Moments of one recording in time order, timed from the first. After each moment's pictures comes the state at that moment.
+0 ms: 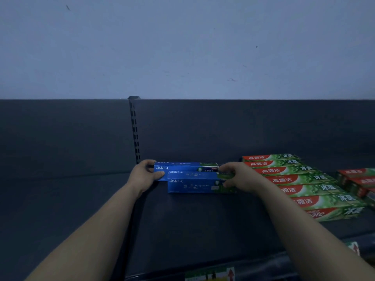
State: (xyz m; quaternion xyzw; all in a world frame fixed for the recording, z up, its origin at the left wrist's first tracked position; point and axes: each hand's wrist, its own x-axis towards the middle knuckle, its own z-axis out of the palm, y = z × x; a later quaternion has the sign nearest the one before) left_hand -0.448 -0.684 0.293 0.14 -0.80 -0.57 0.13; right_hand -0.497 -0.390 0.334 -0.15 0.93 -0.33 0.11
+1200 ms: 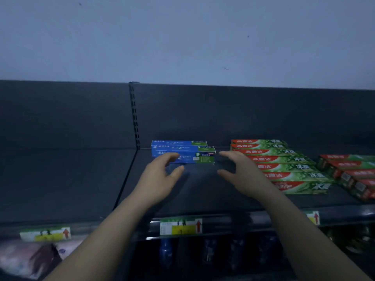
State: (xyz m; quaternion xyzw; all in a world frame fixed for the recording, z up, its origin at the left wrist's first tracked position) left_hand -0.310 -0.550 0.320 0.04 -0.89 -0.39 0.23; right_hand -0.395 -0.334 0.335 -0.28 0.91 -0.29 -0.10
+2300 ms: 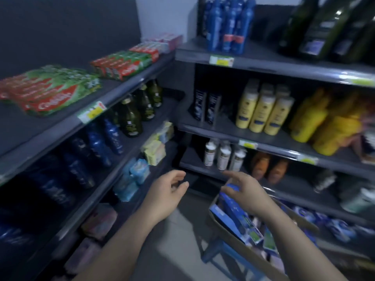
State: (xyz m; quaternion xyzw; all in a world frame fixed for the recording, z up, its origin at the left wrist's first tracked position) left_hand -0.092 -0.270 0.184 -0.37 -0.79 -0.43 -0.23; right_hand 0.070 -0.100 0.187 0.33 0.88 -0.34 -0.06
